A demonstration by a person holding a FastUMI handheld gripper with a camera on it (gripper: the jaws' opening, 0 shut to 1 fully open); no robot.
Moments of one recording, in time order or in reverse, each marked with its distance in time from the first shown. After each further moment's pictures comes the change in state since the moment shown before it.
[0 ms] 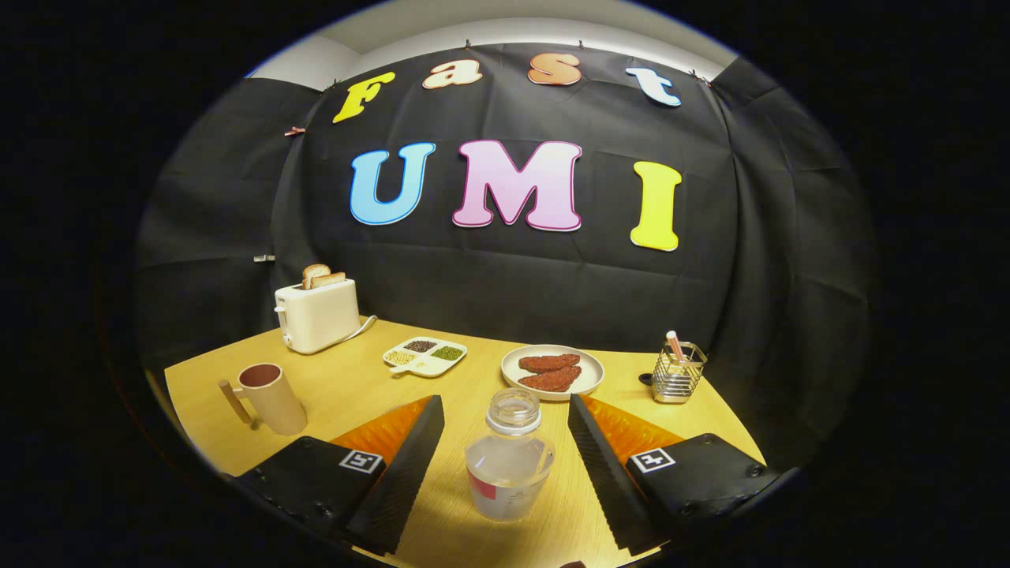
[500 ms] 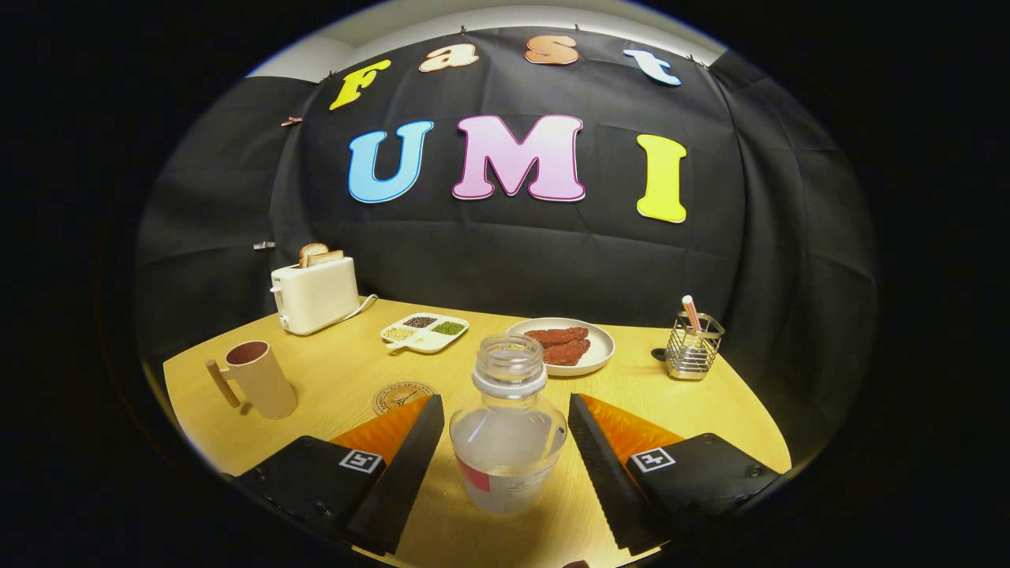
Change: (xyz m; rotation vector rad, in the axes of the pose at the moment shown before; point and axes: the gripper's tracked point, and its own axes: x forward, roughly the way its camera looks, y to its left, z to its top) arm 0.017 -0.002 -0.039 0.031 0.068 0.022
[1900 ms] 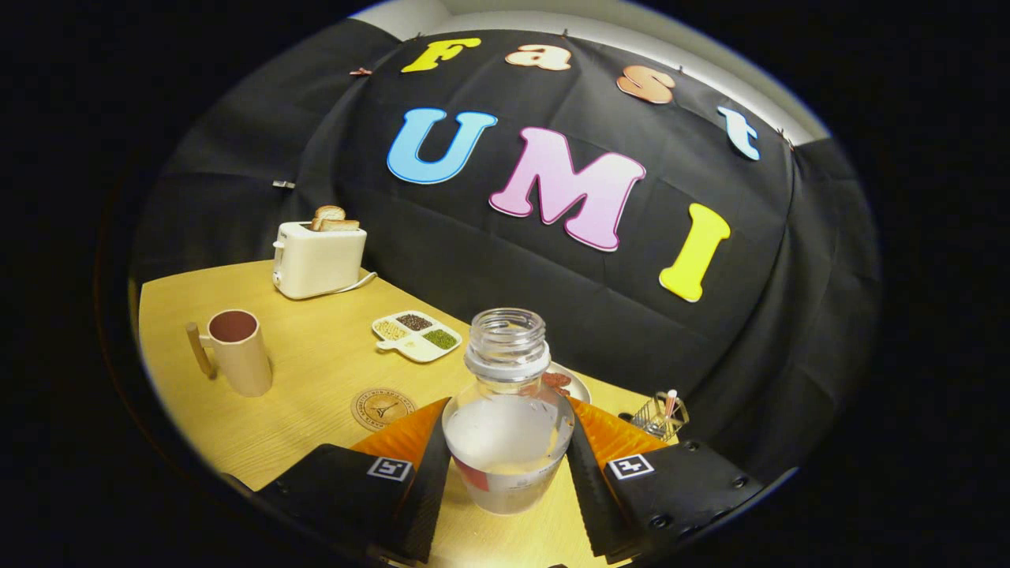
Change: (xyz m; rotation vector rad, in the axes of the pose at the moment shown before) arm 0.009 0.035 0.083 -0.390 -0.016 -0.025
